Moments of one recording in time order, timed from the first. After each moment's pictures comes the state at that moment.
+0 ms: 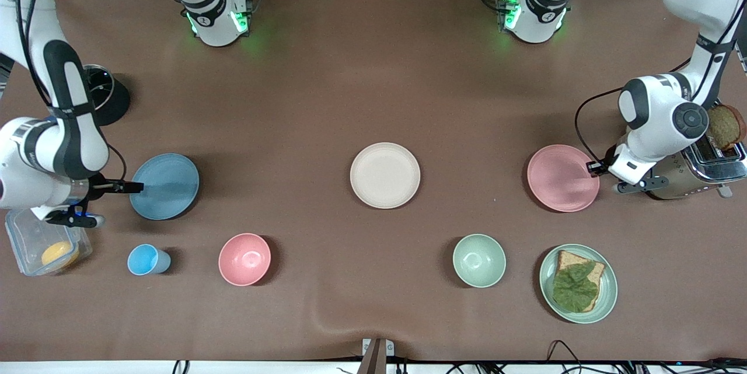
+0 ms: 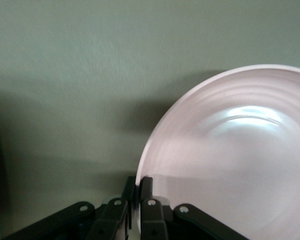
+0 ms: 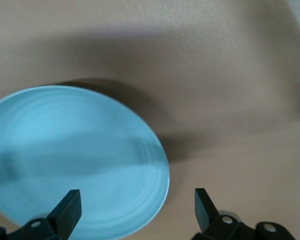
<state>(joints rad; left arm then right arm) 0.19 0.35 -0.04 -2.24 0.06 2.61 -0.02 -0.19 0.61 -0.08 -1.70 0.00 2.02 -0.16</state>
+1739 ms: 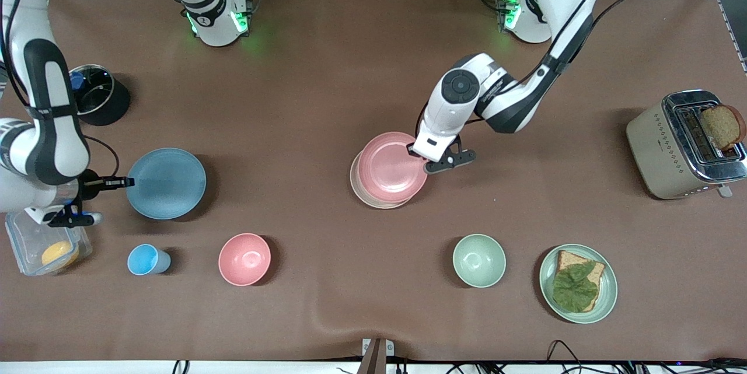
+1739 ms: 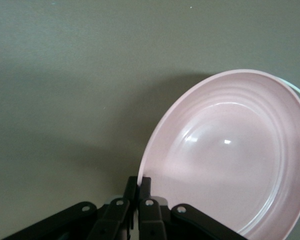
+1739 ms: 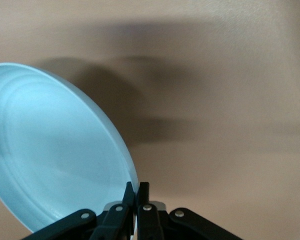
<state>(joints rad) -0.14 0.55 -0.55 -1.92 0.31 2.43 -1.15 -0.20 0.55 -0.06 -1.61 0.10 1.79 -0.33</state>
